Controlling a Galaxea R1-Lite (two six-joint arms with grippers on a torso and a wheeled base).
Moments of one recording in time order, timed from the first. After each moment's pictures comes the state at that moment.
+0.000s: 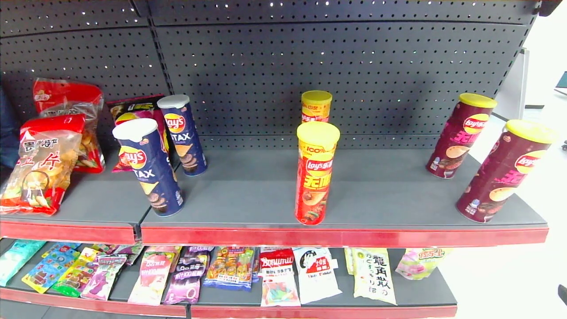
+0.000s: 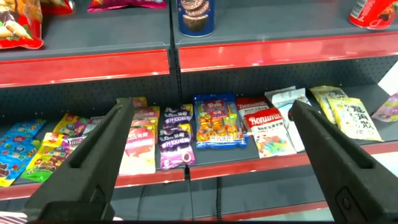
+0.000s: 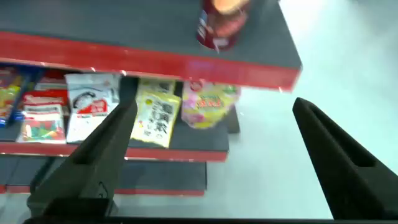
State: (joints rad) left arm -0.16 0.10 -0.03 0.02 0.02 0.01; right arm 0.18 0.48 -0.28 0.05 -0.31 -0.13
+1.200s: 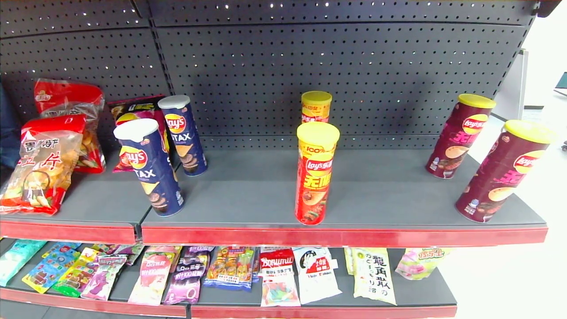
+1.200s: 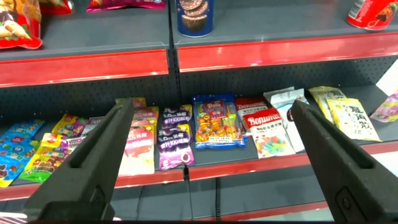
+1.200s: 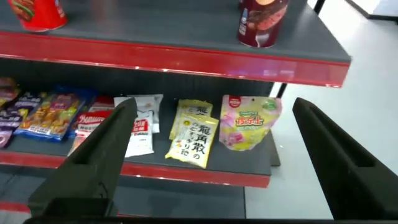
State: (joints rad) left arm -0.16 0.10 -0.02 0.01 0.02 0.01; right arm -0.08 0.09 -0.01 -0.02 0.13 -0.08
